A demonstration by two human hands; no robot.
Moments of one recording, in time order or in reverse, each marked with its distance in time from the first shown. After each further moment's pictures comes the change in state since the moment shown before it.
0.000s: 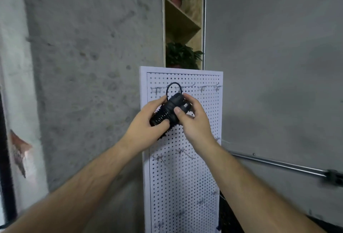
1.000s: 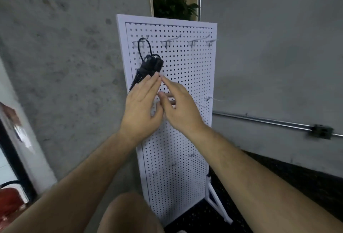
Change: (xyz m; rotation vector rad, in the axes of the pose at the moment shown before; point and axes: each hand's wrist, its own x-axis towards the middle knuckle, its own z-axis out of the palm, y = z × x) left_hand -0.037 -0.060 0.056 0.586 0.135 0.397; right_hand -0.038 0.059 -0.019 -0.468 -0.198 -0.248
